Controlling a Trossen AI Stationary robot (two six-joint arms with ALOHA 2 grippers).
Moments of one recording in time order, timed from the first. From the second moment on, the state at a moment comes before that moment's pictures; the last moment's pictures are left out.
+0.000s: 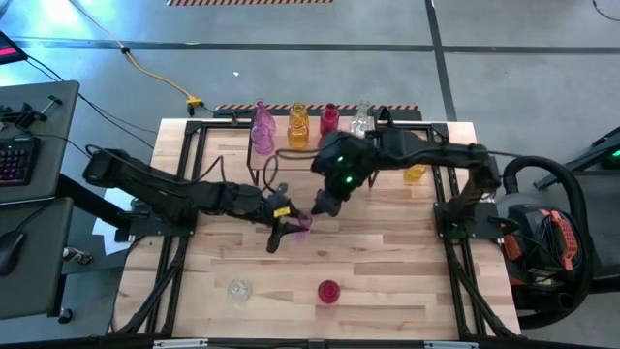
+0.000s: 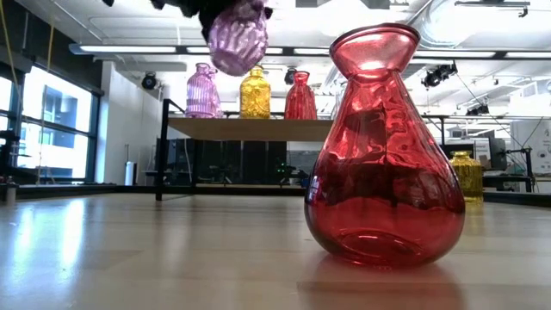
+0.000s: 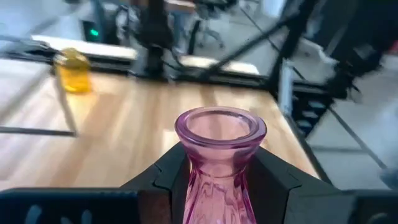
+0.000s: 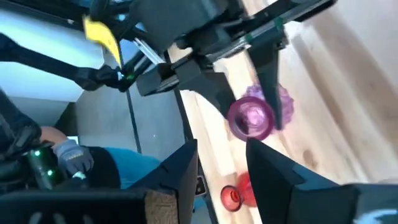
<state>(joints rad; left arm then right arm) -0.18 1.34 0.82 0.23 -0.06 -0.19 -0.01 1.76 1.98 -1.01 -0.43 0.70</state>
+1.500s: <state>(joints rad) -0.19 0.98 0.59 0.24 -1.04 -0.21 -0.22 1.34 1.98 -1.27 -0.17 0.20</state>
